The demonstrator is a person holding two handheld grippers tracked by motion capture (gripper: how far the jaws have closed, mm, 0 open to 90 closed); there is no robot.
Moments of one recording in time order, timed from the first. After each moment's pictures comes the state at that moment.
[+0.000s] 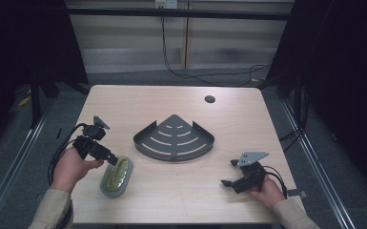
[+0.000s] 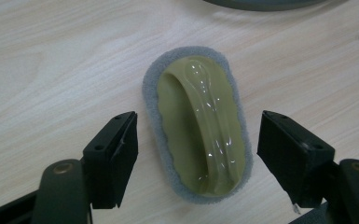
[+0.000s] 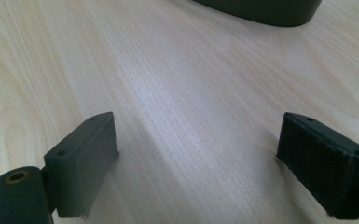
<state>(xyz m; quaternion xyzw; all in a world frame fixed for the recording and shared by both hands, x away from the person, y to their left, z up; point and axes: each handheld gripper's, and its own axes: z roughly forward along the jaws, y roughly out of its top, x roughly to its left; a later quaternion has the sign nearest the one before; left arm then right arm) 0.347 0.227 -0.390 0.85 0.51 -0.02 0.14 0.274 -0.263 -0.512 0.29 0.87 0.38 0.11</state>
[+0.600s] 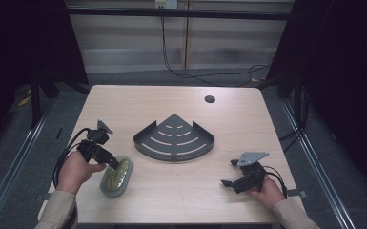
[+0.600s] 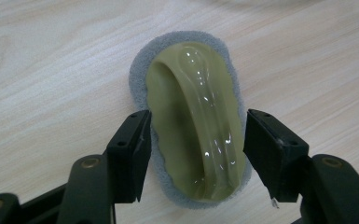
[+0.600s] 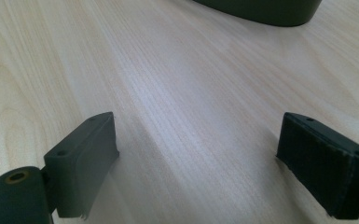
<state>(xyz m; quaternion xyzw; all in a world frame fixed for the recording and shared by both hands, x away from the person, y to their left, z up) 0.347 0.223 -0.409 0.85 0.51 -0.05 0.13 0.274 -0.263 -0.512 0.29 0.87 0.38 0.11</state>
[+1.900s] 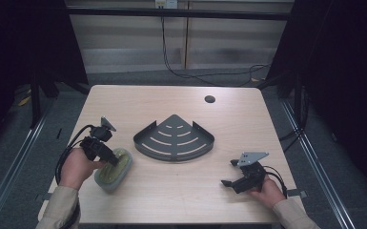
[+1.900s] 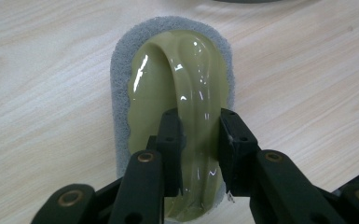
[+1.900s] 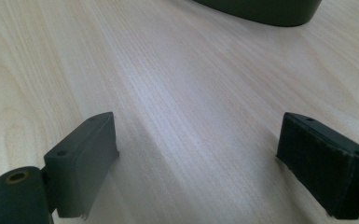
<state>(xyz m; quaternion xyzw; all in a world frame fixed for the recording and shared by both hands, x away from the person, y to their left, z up) 0.353 0.215 -0.397 0.86 0.49 -0.04 0.13 0.274 -0.263 -0.512 0.29 0.87 0.38 0.11</state>
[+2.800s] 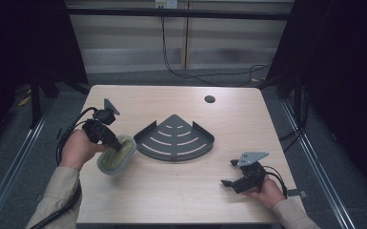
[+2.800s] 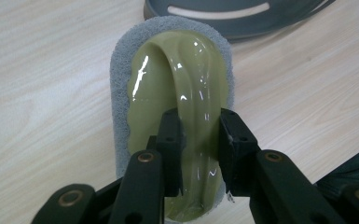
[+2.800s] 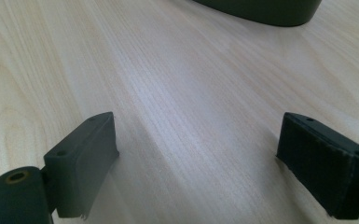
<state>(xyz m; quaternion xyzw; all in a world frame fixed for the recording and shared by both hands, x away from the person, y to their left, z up) 0.379 0.198 -0.356 0.87 0.47 -0.05 0.14 0.274 -0.263 -0.511 0.29 0.87 0.38 0.11</state>
